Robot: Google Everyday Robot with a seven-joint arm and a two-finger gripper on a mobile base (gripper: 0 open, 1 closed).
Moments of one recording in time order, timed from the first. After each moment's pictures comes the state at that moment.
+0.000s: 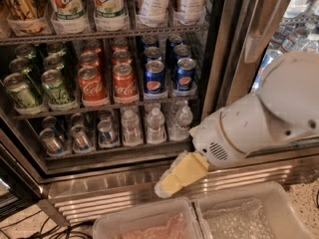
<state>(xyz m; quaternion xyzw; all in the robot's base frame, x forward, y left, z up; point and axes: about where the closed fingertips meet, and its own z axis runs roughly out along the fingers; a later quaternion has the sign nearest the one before) 0.396 -0.049 0.842 -0.47 0.82 0.22 0.23</state>
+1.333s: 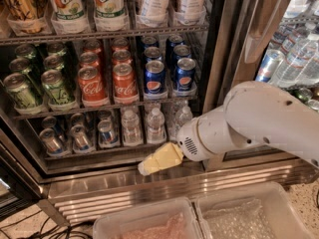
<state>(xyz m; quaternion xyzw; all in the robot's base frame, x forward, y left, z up) 0.454 -0.031 0.792 -0.33 0.88 0.21 0.26</state>
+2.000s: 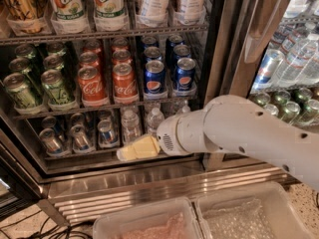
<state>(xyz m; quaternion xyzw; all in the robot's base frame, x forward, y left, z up) 0.487 0.016 0.798 -0.31 0.86 0.23 0.35</state>
